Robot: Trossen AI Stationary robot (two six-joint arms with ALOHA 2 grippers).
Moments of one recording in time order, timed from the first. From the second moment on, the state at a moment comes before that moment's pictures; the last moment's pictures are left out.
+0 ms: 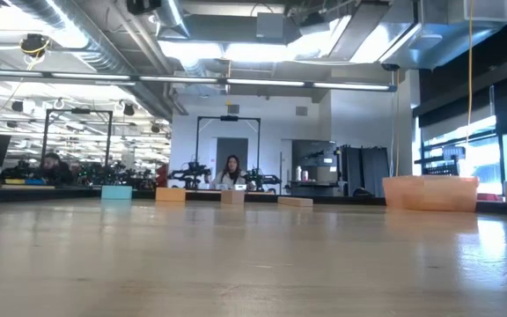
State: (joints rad) left arm 0.10 1.06 1.19 -0.58 0.34 -0.56; right arm -0.01 1.82 1.86 -0.52 -0.26 -0.98
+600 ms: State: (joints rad) left arm 0.10 1.13 1.19 -0.51 0.41 -0.52; right arm 0.00 1.87 1.86 -0.43 -0.29 -0.98
